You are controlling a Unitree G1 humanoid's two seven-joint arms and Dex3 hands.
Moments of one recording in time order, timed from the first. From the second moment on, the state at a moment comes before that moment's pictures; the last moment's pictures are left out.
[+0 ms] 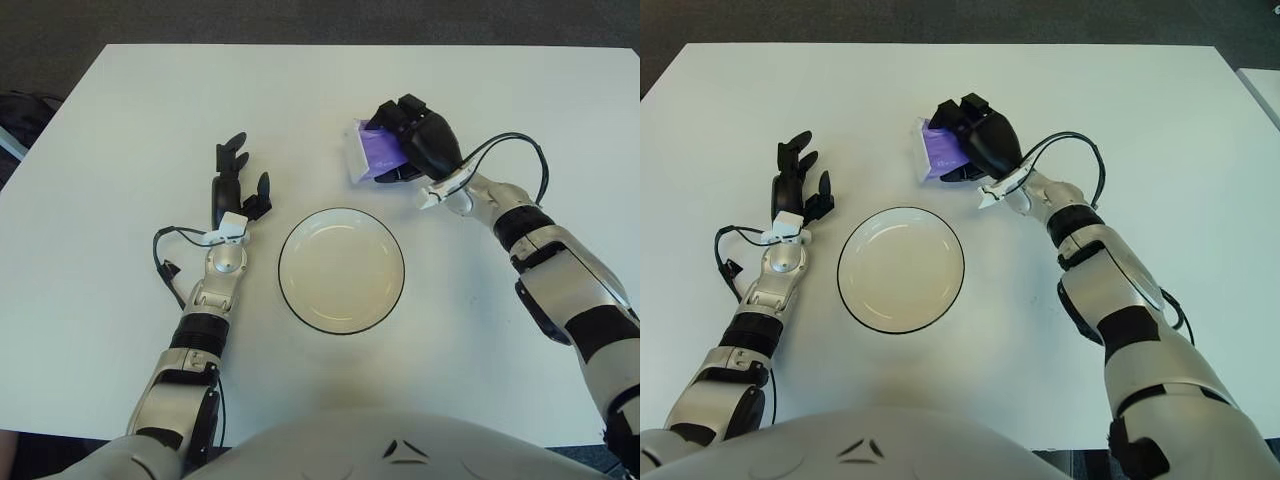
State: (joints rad) left arm -0.26 0.13 -0.01 0.47 0.21 -0.45 0.35; right arm -0.95 -0.40 0.58 1.07 -0.84 -0.83 -0.87
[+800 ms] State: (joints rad) left arm -0.26 0.13 -0.01 0.47 0.21 -0.46 0.35; right arm -0.95 -0.44 0.42 0.91 -0.76 -0.82 -0.73
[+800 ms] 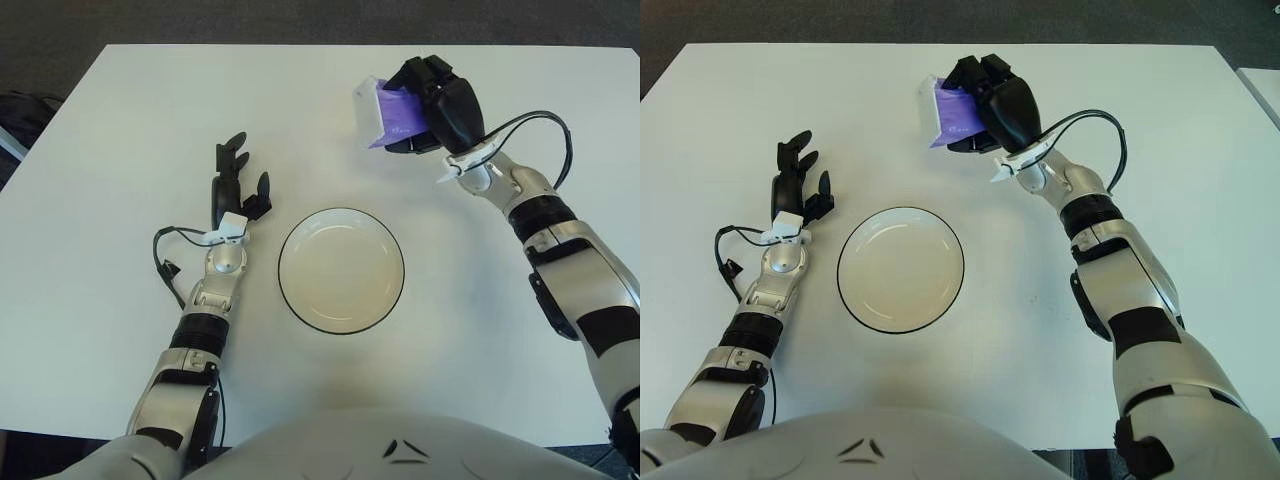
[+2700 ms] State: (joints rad) left arm -0.27 0.13 0.00 0.48 0.17 -0.49 0.33; right arm -0.50 -0.37 0.33 0.15 -0.24 -0.78 0.11
